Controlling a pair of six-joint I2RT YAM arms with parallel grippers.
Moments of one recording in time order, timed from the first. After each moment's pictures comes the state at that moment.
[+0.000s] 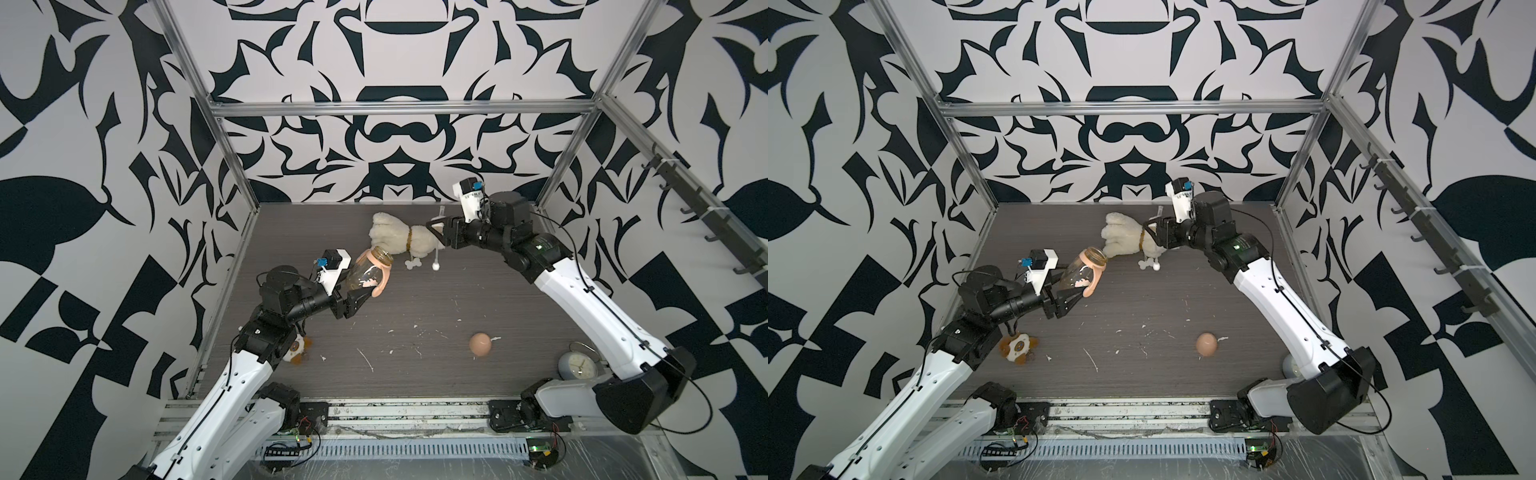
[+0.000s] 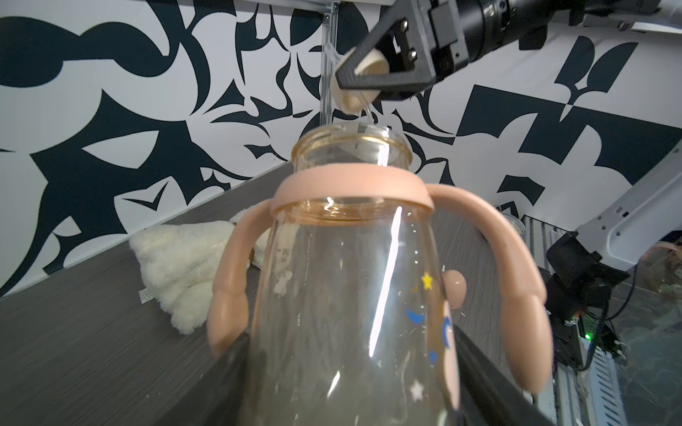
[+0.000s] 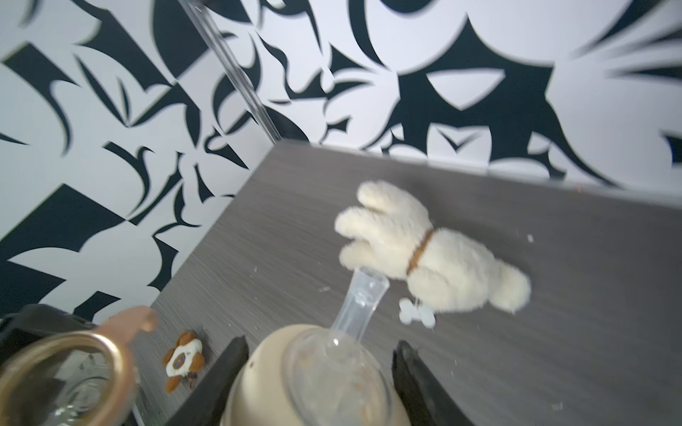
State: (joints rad) left arm -0.41 0.77 0.69 -0.08 0.66 0.02; right arm 0.49 1.35 1.46 -0.48 -0.30 0.27
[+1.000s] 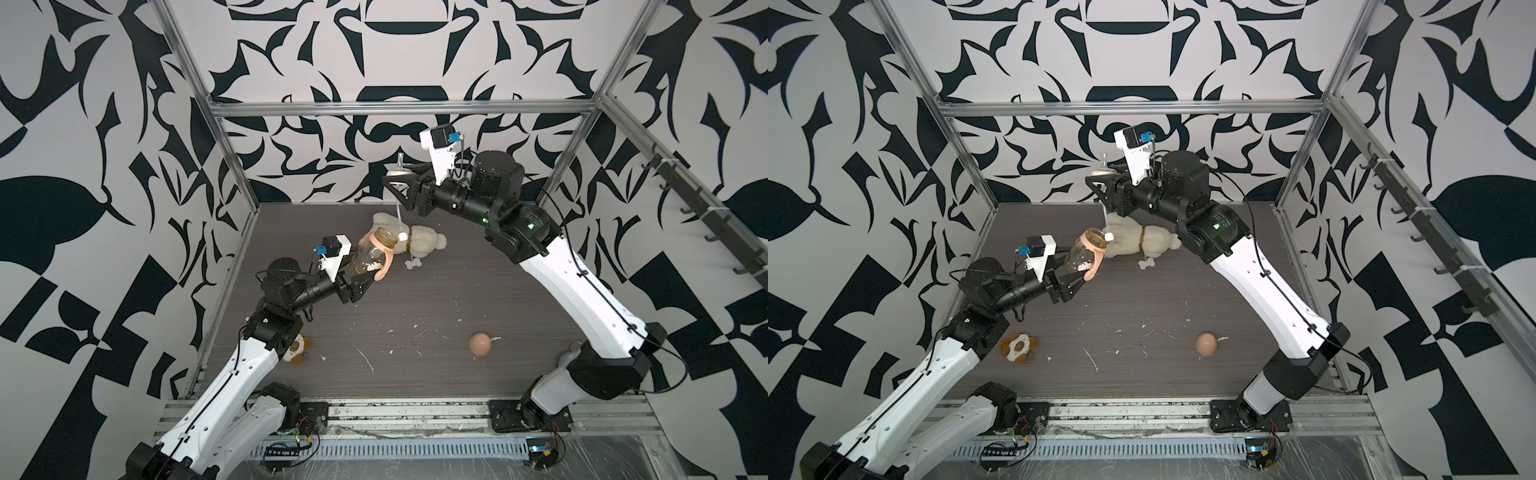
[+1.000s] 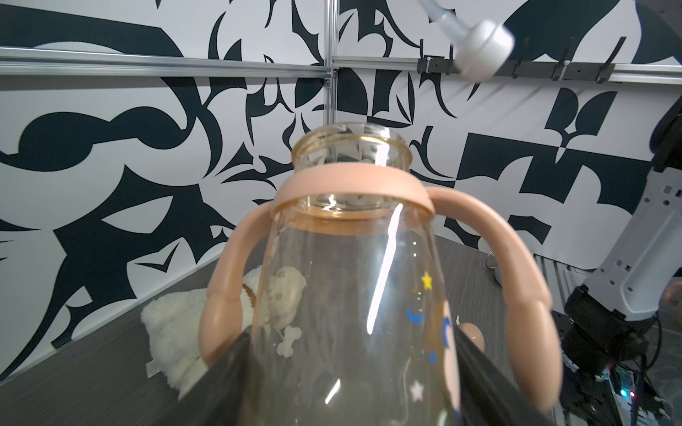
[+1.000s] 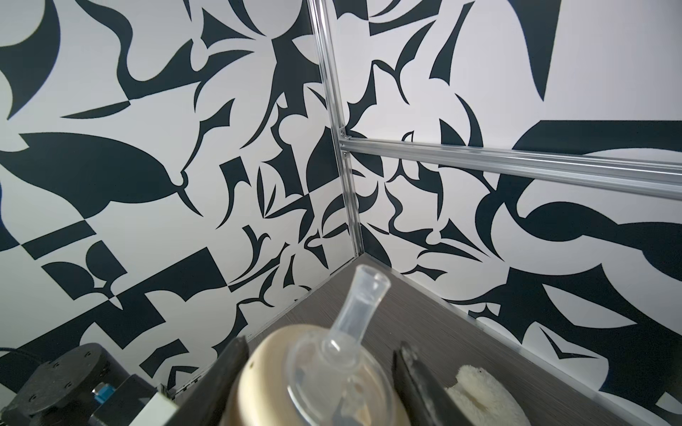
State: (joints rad) left arm -0.42 0.87 0.71 0.17 0.64 -0.04; right arm 0.72 1.57 1.97 -0.42 -0.26 0.21
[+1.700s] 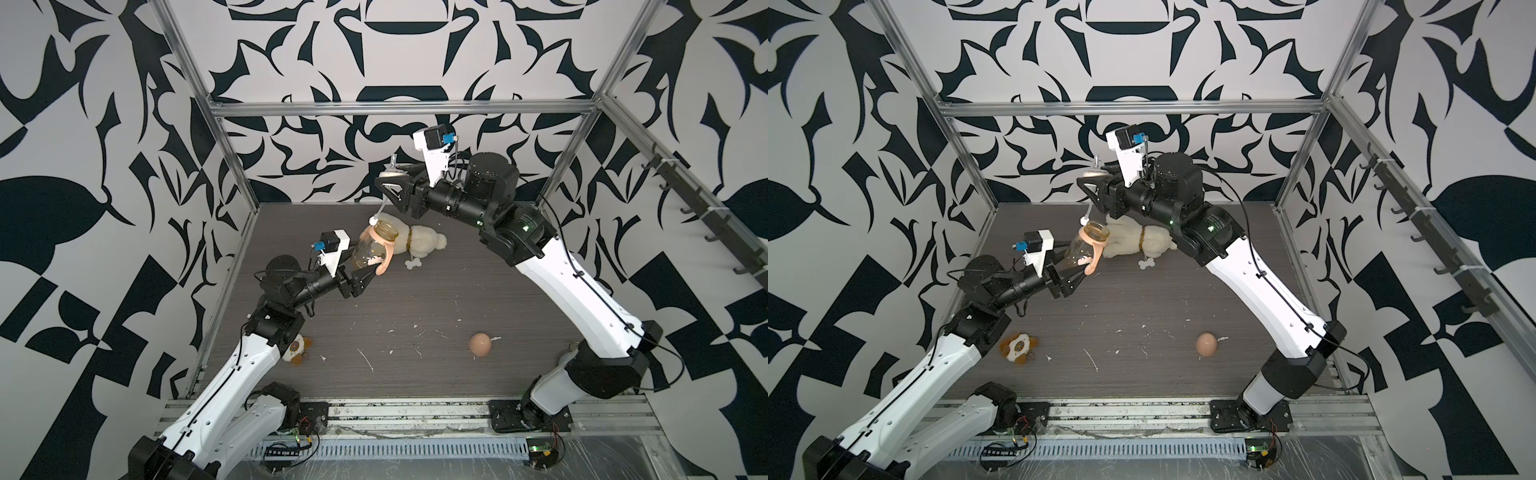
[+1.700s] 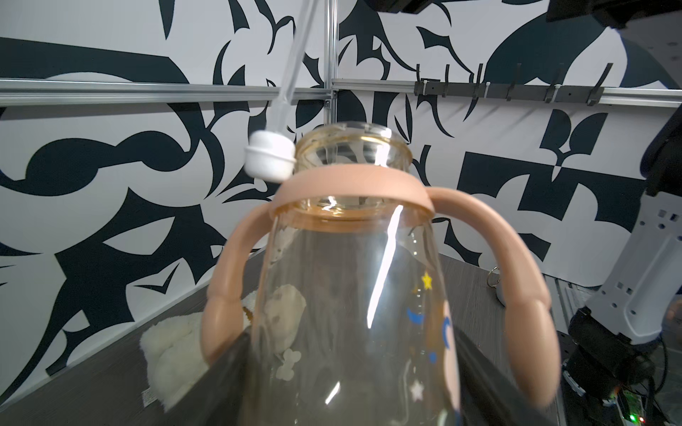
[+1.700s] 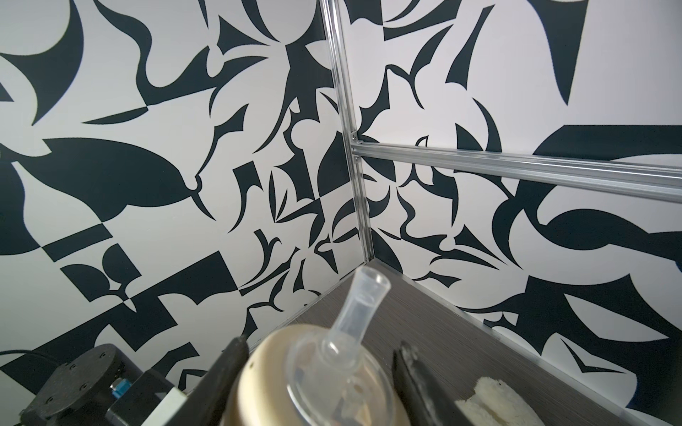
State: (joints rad) left arm -0.42 0.89 0.73 0.23 0.64 -0.07; right arm 0.76 1.58 1.97 -0.40 -0.24 0.22
